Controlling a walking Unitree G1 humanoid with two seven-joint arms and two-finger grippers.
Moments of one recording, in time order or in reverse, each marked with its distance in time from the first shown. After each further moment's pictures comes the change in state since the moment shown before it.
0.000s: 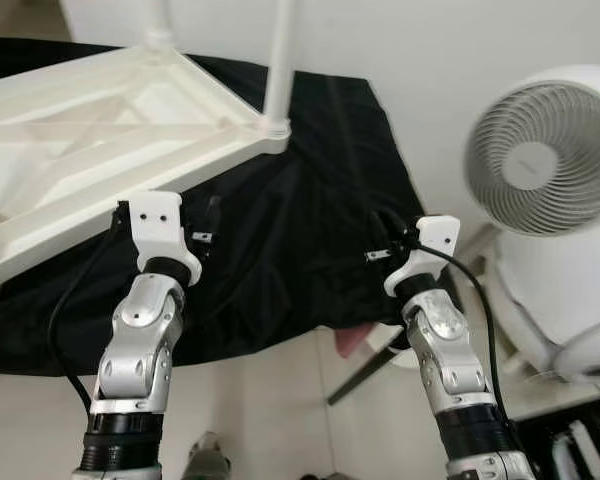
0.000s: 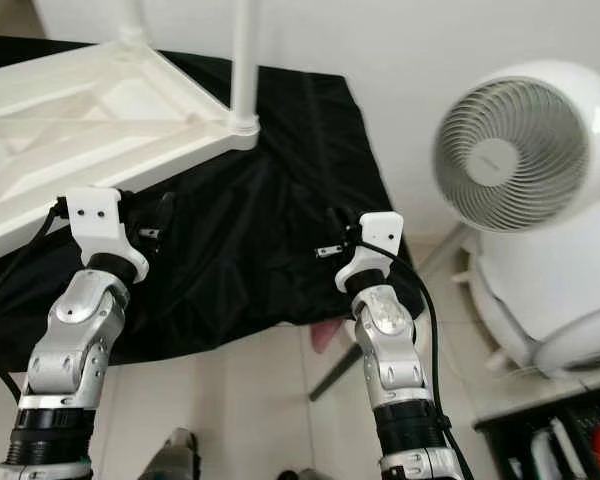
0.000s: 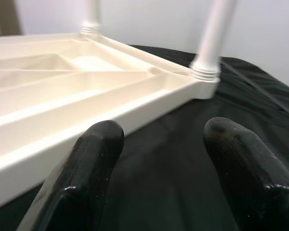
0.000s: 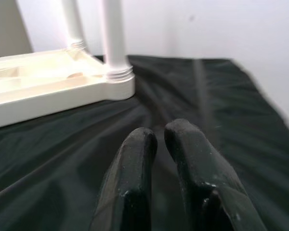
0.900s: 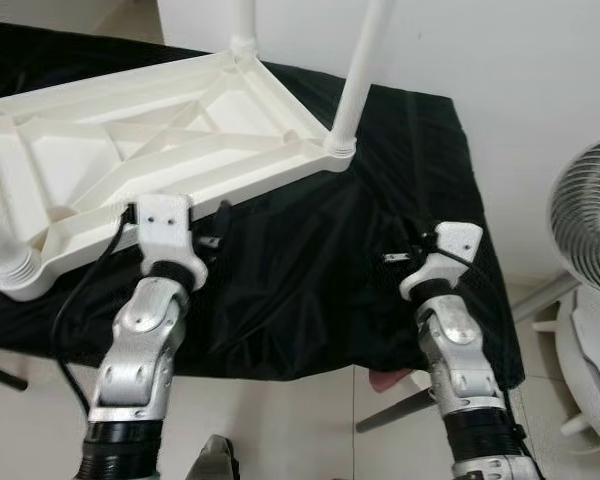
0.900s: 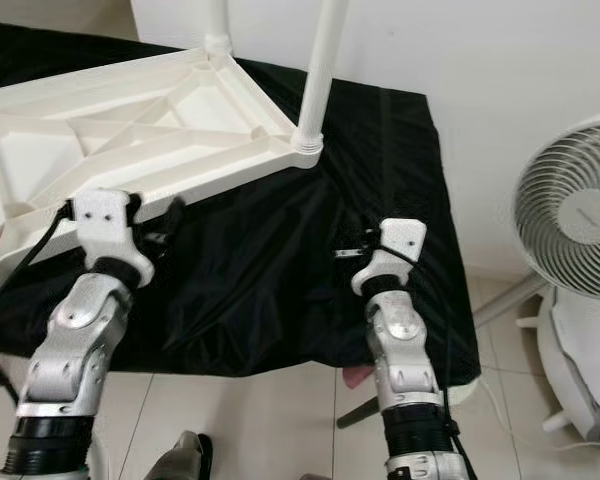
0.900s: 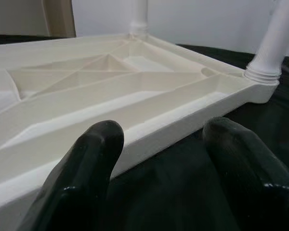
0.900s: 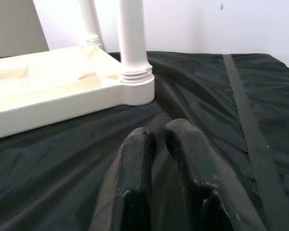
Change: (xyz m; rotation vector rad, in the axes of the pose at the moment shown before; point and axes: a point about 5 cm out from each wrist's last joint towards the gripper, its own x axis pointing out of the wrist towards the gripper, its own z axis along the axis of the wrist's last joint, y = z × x) left arm -0.017 -0.001 -0.008 0.007 0.026 0.005; right arm -0.005 -0.010 -0.006 -0.003 0.012 -0.049
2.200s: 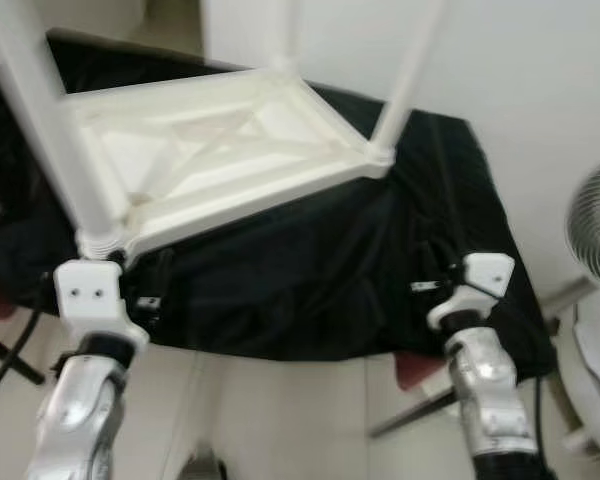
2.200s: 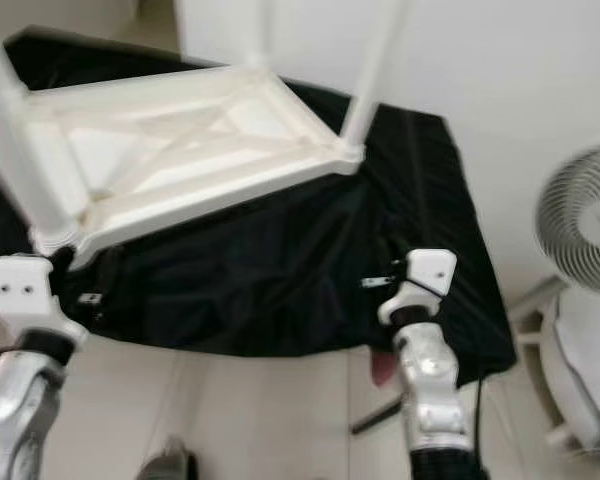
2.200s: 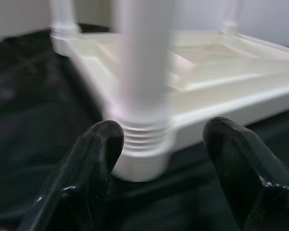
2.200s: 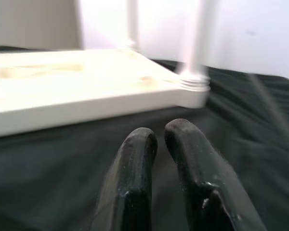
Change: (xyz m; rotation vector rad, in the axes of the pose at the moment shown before) left arm -0.071 0.043 -0.001 0.054 0.041 0.149; right arm -0.030 -0.015 -0.003 -0.061 0.008 -0.002
